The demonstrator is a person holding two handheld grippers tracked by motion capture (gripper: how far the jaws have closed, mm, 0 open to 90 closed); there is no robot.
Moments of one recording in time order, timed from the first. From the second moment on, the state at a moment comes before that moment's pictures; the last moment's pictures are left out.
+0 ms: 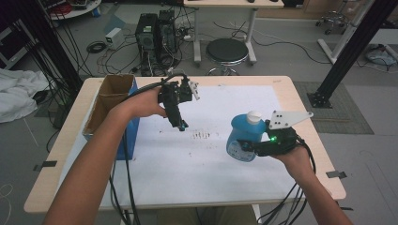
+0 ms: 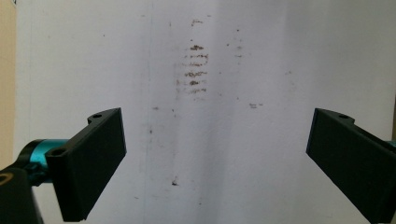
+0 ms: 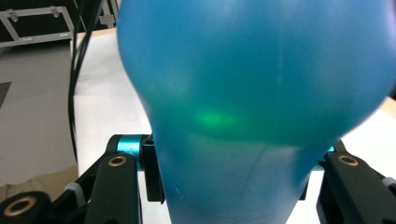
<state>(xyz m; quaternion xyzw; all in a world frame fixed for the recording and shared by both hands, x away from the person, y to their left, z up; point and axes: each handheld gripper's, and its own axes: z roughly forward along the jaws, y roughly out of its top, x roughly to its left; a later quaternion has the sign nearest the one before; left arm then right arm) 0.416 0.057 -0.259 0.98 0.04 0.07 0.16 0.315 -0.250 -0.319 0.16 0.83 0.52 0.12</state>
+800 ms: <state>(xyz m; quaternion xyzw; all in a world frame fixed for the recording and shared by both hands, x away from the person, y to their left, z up) 0.377 0.056 -0.241 0.99 0.03 0.05 0.15 0.361 -0.203 -0.318 0.03 0.84 0.54 0.04</state>
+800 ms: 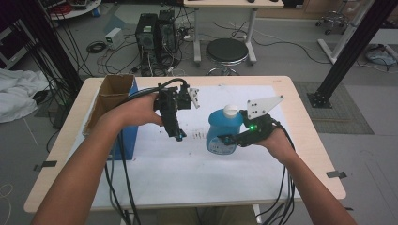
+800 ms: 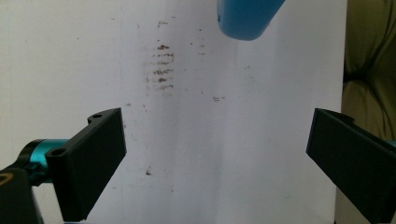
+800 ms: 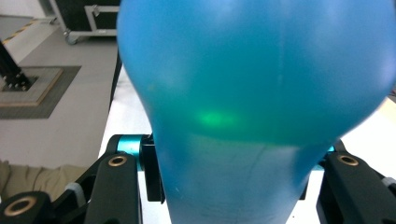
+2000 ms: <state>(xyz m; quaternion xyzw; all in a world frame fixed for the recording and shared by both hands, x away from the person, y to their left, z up) 0.367 0.014 -0.212 0.99 0.03 0.02 0.14 0.377 -0.151 -0.328 -0.01 0.86 0.52 0.01</state>
